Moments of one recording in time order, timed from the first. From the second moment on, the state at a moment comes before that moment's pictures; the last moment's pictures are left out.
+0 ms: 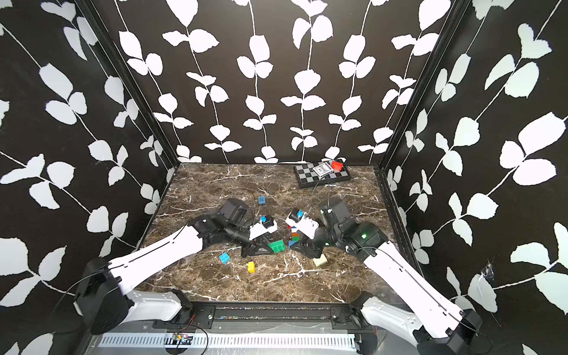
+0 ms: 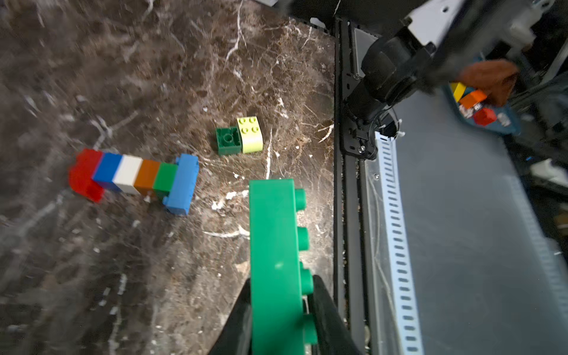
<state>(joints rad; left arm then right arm) -0.74 1.36 0.99 -0.58 0.76 0.29 0.72 1.00 1.07 -0.88 -0.39 -0.42</state>
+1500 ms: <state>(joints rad) -0.66 1.38 0.98 -0.55 1.04 0.03 1.01 1.09 0.92 -0.67 -0.03 -1.08</state>
